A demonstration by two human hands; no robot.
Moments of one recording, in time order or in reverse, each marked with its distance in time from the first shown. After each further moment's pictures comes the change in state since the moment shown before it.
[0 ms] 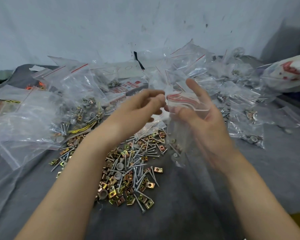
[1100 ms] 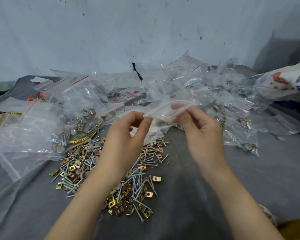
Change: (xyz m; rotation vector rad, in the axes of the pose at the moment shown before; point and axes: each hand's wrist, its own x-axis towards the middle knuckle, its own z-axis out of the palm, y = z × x) left_hand -0.034 -0.009 0.015 0.144 0.391 0.174; right_hand -0.004 -0.007 0.011 -0.225 0.200 -0.156
